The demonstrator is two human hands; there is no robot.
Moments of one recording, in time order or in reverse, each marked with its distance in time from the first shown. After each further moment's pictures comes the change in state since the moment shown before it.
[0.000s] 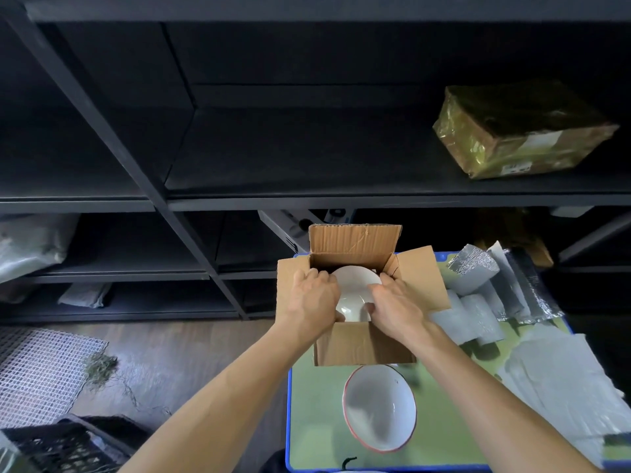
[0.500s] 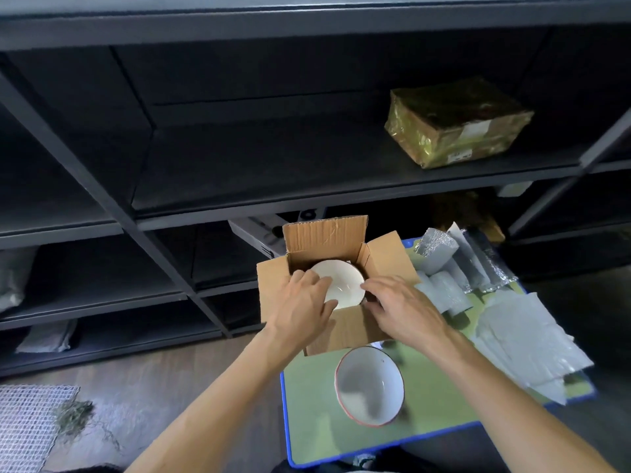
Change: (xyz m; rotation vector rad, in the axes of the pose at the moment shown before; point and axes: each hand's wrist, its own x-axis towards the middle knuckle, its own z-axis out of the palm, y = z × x) left_hand -0.034 0.004 -0.006 -0.199 0.215 0.153; right_hand -0.068 0.022 -0.016 0.173 0.198 -0.078
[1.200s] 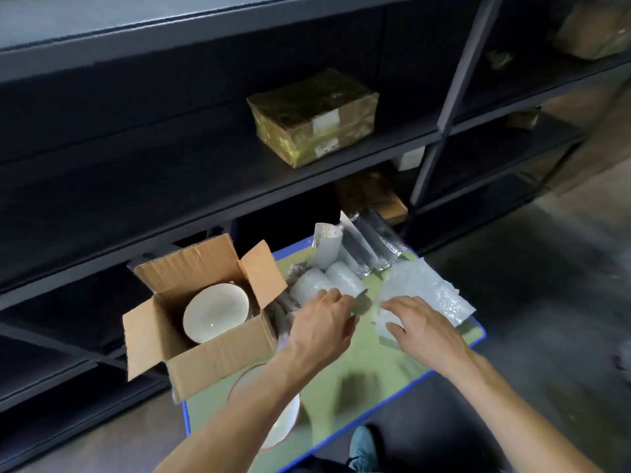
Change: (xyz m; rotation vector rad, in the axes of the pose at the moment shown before) left_hand 0.059 0.218 0.067 -0.092 -0.091 0.355; right_hand -0.150 0.186 -0.032 0.074 -0.001 0.374
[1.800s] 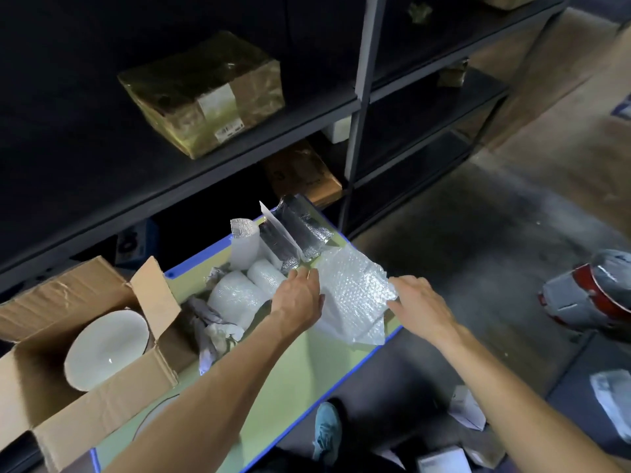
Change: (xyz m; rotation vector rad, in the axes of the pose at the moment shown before) left_hand 0.121 0.052 0.088 0.119 -0.301 -0.065; right_hand 0.001 0.148 -0.014 0.012 -0.109 0.404
